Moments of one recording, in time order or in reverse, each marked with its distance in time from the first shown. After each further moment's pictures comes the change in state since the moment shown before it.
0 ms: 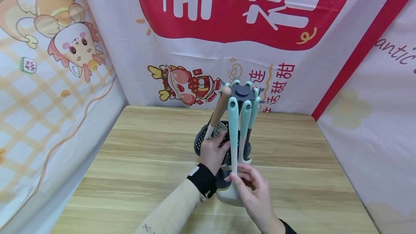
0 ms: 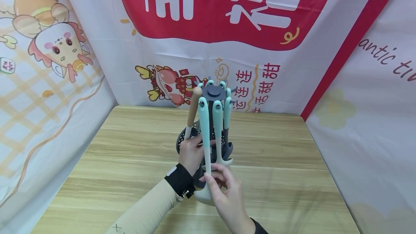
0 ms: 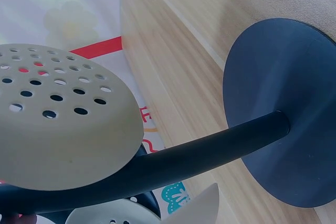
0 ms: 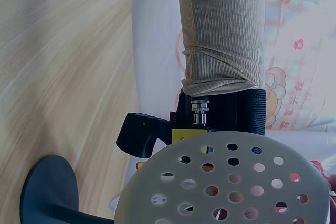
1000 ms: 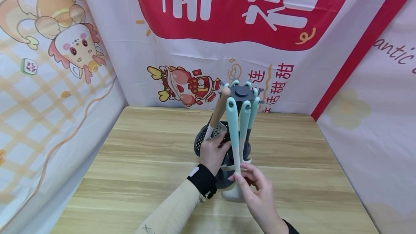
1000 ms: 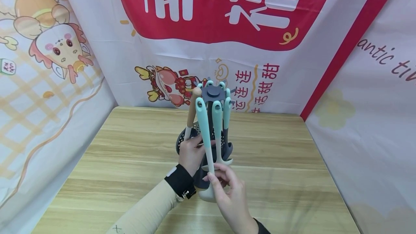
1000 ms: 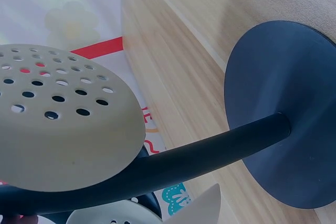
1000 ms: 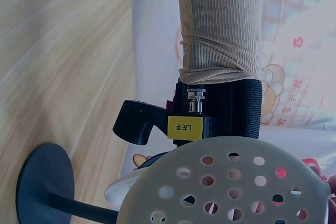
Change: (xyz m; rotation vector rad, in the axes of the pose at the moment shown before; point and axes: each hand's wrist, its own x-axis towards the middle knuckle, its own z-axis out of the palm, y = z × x) left_hand 0.000 -0.001 0.000 -0.003 -0.003 -0.010; right_hand 0.000 -0.002 -0.005 -0.007 0.015 -0.023
